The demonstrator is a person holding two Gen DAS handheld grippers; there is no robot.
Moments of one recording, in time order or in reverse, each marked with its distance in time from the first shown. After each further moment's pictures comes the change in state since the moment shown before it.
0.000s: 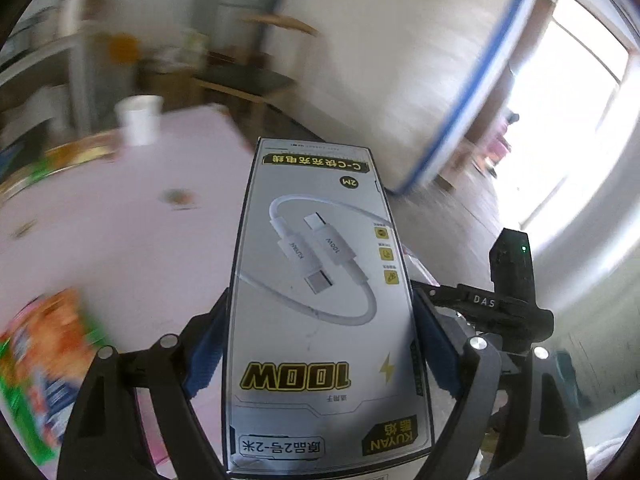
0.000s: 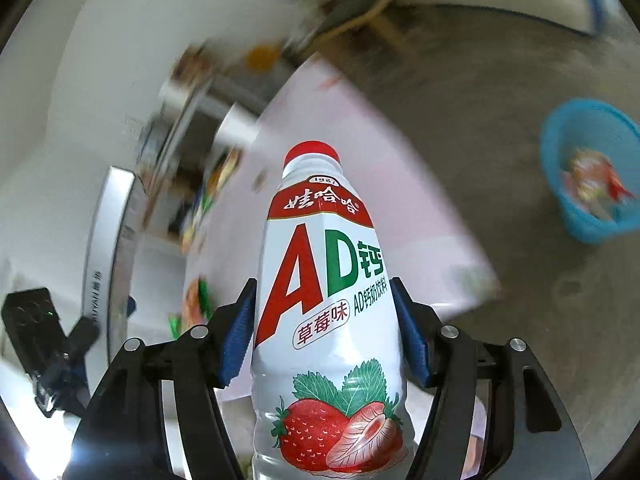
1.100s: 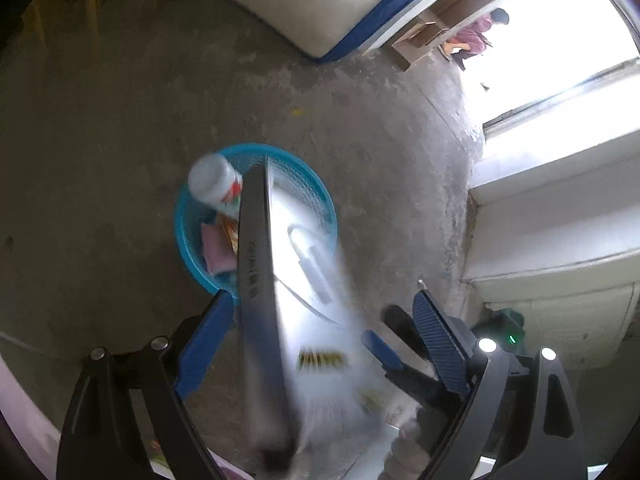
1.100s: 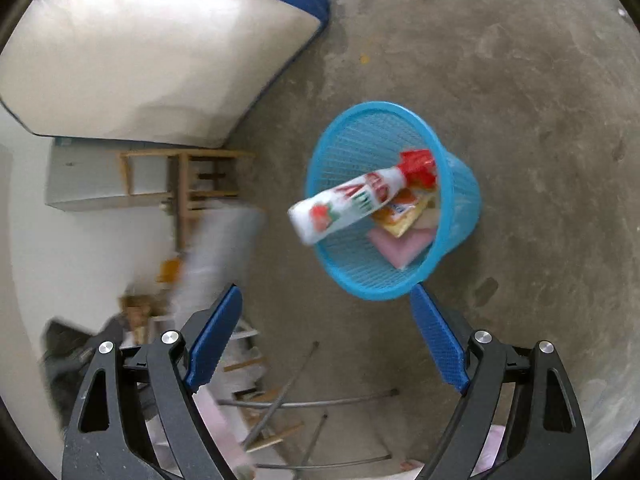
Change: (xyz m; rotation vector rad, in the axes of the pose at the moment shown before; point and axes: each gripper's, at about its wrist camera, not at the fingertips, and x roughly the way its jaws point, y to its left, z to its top) left arm 0.391 -0.195 0.078 -0.041 0.528 -0.225; right arm -0.054 -0.253 0.038 0.670 -0.366 0.025
